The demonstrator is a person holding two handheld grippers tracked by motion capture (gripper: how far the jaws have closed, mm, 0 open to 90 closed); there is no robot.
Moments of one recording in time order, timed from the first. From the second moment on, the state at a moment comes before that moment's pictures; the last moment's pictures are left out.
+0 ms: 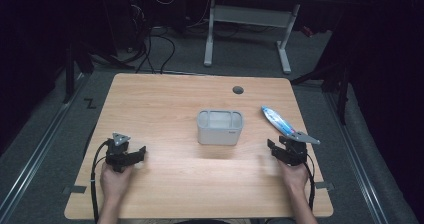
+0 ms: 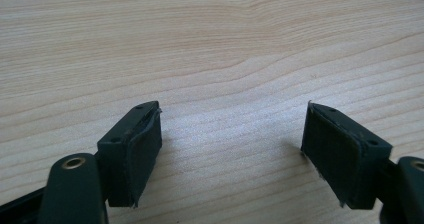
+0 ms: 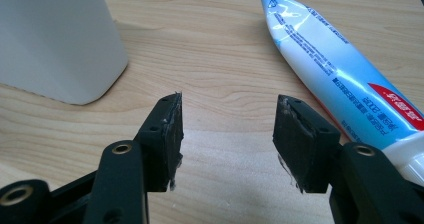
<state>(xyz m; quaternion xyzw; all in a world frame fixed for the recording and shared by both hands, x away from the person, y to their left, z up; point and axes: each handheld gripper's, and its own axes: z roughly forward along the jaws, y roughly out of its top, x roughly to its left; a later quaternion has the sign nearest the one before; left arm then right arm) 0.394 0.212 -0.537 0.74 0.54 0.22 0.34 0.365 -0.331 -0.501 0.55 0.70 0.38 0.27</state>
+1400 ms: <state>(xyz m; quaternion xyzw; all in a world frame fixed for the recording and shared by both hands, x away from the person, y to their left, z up) 0.394 0.211 -0.537 0.73 0.54 0.23 0.34 0.438 -0.338 -0.461 0.55 0.72 0.29 0.31</state>
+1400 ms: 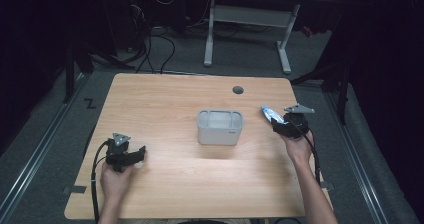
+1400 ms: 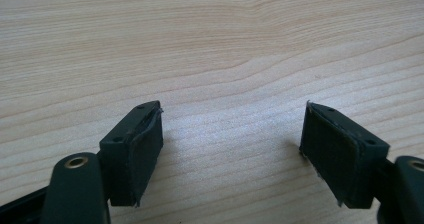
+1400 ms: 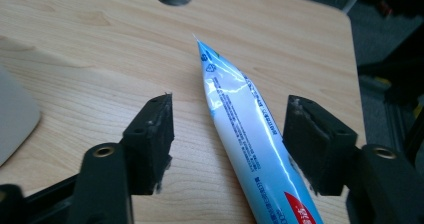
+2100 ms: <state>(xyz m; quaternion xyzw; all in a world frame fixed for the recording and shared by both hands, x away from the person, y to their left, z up) 0.394 0.211 -0.537 0.73 0.55 0.23 0.34 0.491 -0.326 -0.484 0.55 0.77 0.18 0.28</state>
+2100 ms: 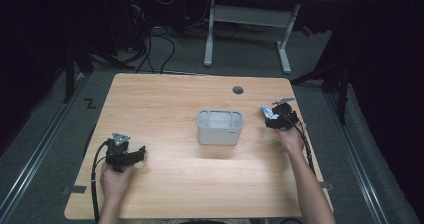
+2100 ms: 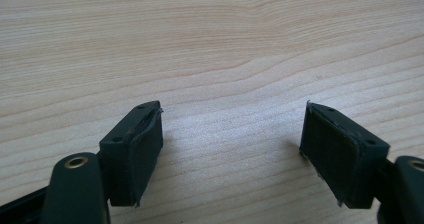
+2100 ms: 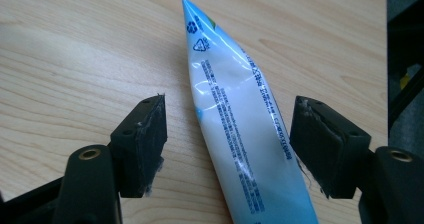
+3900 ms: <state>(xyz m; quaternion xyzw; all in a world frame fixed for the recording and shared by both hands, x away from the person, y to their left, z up) 0.394 0.209 -0.537 0.74 0.54 0.23 0.33 0.531 -0.329 -0.496 0.60 0.78 0.12 0.17</state>
